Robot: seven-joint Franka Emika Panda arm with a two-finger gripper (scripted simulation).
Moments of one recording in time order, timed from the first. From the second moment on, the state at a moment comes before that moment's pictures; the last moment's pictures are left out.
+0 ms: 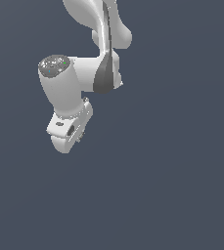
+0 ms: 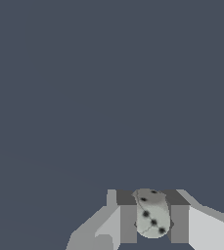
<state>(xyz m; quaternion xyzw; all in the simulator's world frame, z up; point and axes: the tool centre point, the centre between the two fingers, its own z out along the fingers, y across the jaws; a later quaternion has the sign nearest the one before) 0.025 -0.125 0.185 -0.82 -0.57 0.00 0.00</state>
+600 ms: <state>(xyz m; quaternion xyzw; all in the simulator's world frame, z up) 0.060 -0.152 0.288 -0.82 -0.57 0.00 0.00</state>
